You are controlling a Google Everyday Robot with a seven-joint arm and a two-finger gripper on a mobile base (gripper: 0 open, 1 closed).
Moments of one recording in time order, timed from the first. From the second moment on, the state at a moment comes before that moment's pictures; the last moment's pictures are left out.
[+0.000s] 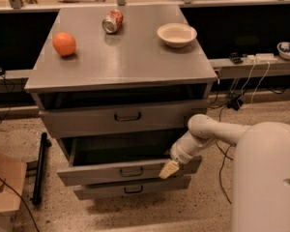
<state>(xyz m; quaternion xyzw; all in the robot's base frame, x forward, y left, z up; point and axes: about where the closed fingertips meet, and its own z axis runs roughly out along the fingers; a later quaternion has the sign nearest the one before) 0.556 -0.096 0.416 -0.56 0.78 0.27 0.10</state>
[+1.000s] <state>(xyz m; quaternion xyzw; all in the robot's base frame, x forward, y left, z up) 0.529 -0.097 0.415 -0.56 0.78 0.25 0.07</state>
